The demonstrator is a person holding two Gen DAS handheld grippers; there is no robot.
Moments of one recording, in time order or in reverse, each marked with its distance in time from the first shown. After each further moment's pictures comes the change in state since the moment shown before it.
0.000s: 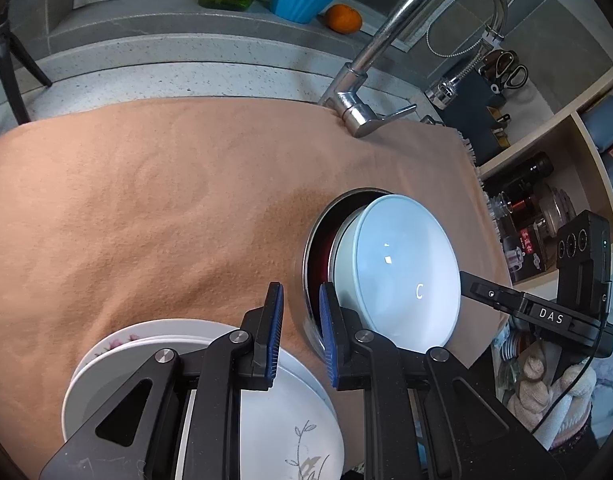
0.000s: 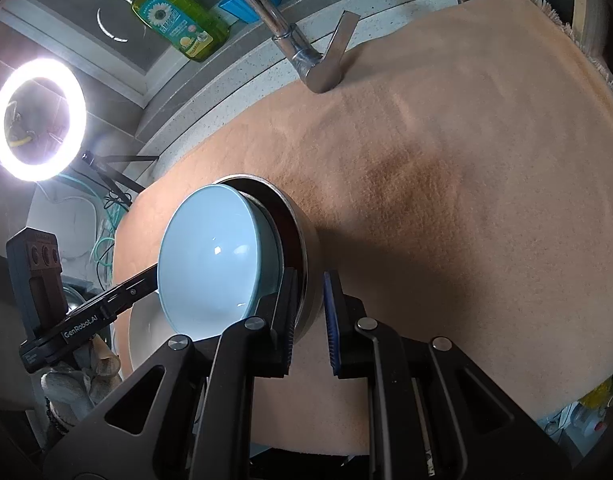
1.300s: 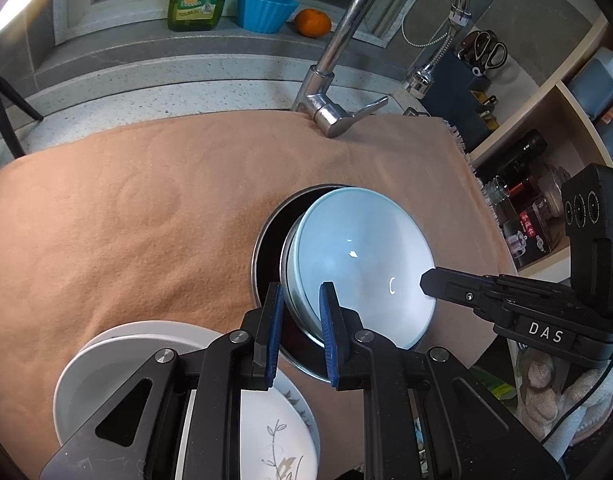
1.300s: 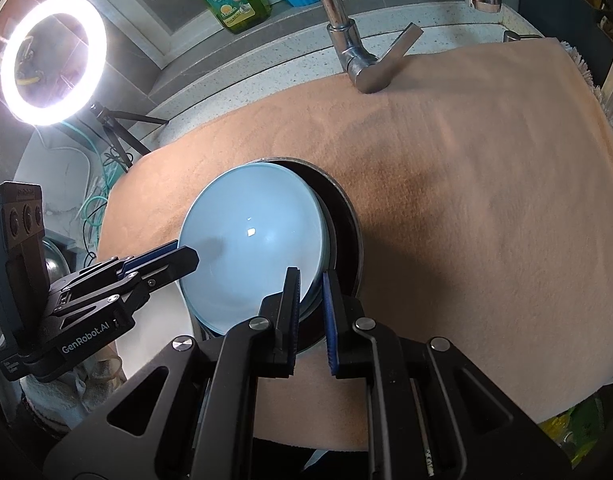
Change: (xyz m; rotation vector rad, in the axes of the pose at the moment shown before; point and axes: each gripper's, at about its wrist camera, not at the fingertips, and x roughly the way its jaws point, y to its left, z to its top) left arm -0.003 -0.035 -0.008 0.088 -0.044 0.041; right arm 0.001 0.045 -0.004 -0.162 0.028 -0.066
